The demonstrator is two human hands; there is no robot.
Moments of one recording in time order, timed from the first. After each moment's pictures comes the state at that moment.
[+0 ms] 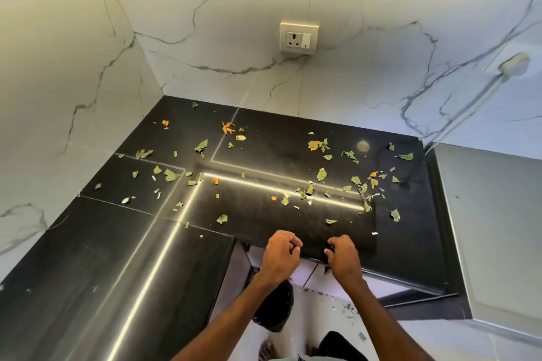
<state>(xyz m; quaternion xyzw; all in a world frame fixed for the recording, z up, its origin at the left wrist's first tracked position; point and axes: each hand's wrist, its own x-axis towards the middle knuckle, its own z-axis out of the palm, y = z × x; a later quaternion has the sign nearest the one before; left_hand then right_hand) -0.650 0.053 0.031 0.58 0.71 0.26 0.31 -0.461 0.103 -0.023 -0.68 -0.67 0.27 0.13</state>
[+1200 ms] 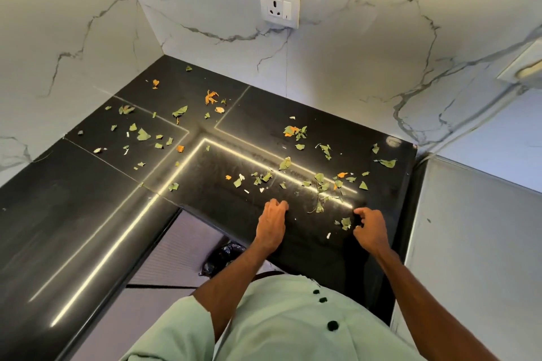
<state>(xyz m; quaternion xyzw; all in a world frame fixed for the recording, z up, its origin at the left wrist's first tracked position) -0.487 0.175 -0.008 0.54 0.80 0.16 0.19 -0.238 0.289 -0.017 -0.63 -0.69 0.34 0.09</state>
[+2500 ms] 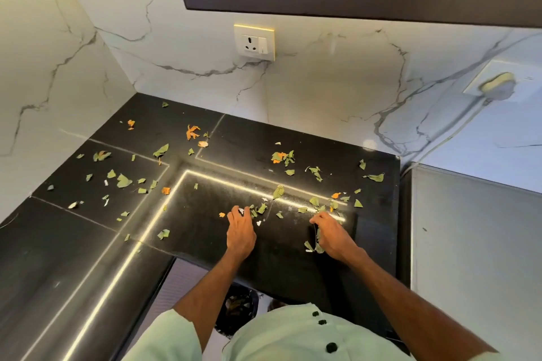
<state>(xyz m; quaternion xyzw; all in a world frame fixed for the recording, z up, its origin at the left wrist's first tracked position) -0.595 0.207 -0.009 0.51 0.84 0.10 0.19 -0.339 0.296 0.008 -0.46 -0.83 0.30 0.00</state>
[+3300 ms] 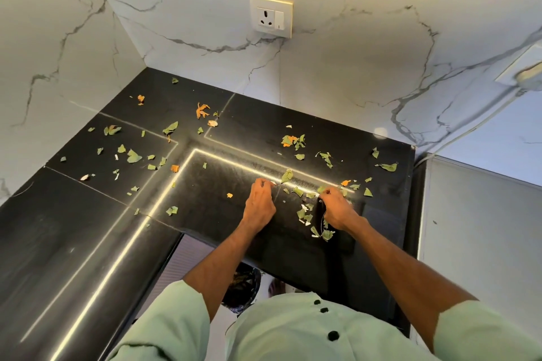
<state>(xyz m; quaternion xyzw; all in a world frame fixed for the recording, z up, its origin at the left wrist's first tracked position) -0.581 0.237 0.005 0.57 0.78 0.19 0.19 -0.356 0.325 0.020 -0.47 -0.83 0.27 -0.09</state>
